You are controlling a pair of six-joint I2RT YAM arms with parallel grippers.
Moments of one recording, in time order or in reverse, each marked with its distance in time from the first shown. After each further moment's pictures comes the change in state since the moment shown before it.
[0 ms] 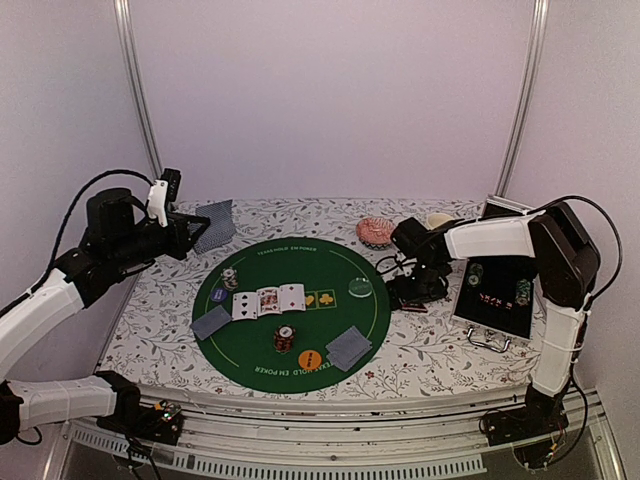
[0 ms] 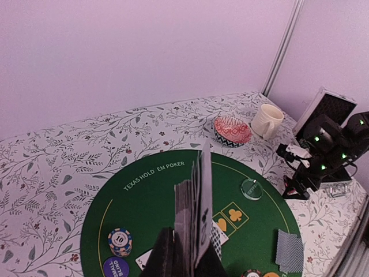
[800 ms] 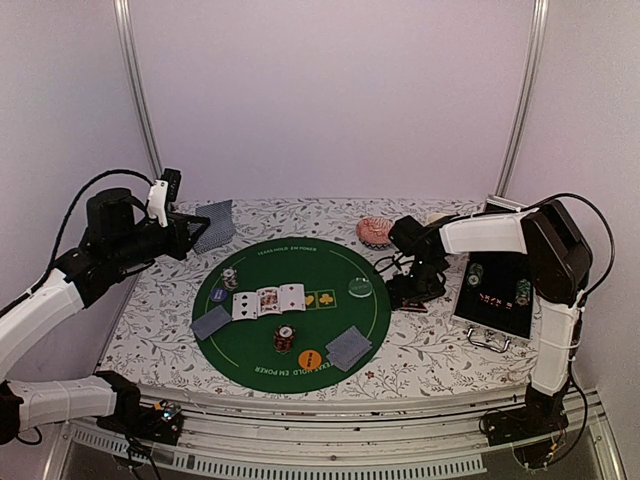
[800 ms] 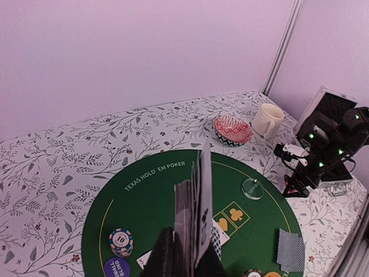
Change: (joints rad) left arm 0.001 0.000 0.000 0.000 0.000 0.008; right arm -0.008 0.054 0.075 -0.089 -0.016 -0.048
